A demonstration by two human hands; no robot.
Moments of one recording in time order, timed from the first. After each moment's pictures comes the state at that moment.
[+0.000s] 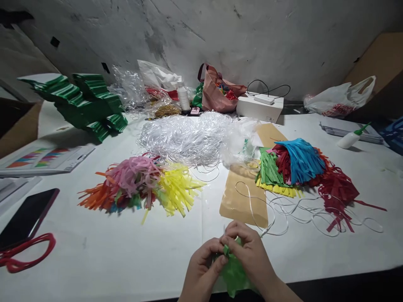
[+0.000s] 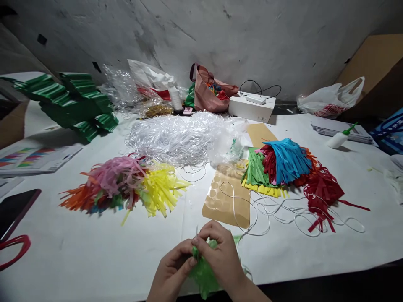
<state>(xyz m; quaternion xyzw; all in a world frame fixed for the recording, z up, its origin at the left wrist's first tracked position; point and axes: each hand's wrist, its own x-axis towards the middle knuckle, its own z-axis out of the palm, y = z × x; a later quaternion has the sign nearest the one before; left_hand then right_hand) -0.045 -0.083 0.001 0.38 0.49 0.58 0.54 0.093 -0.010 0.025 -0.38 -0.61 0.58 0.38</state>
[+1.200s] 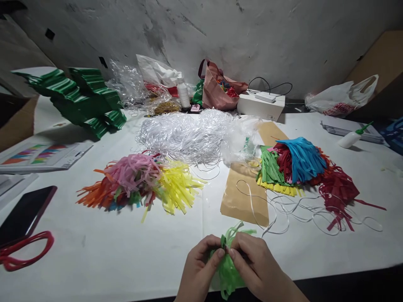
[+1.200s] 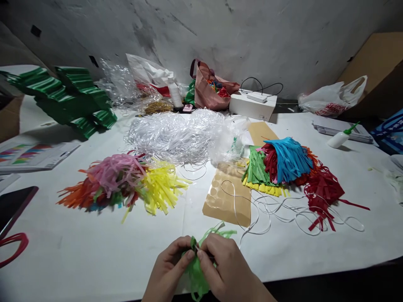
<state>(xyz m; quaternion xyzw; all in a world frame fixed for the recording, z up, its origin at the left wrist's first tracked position) -0.049 -0.083 0.006 0.34 0.53 0.56 0.53 0.113 -0.019 0.046 -0.31 -0.79 0.46 0.27</state>
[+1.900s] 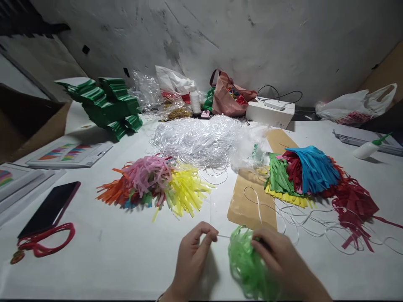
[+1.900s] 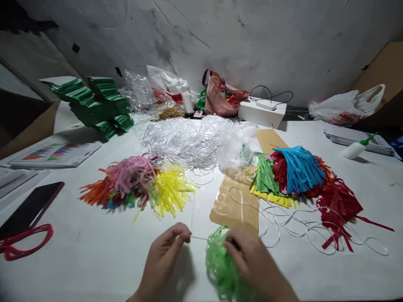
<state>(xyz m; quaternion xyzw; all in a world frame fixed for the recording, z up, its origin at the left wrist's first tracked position) -0.087 -0.061 0.023 0.43 0.62 0.56 0.33 0.155 0.016 0.040 -0.37 -0.84 0.35 0.21</state>
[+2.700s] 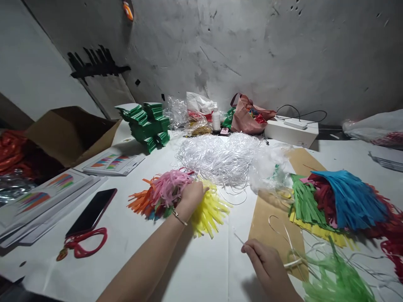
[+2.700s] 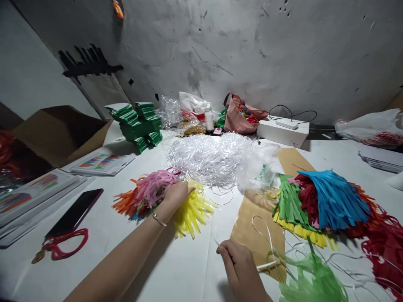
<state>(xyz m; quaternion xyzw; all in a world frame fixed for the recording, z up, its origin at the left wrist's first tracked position) -0.239 0.097 0.042 0.54 0.80 0.22 0.12 0.065 0.033 -0.003 -0.31 -0.81 0.39 0.31</state>
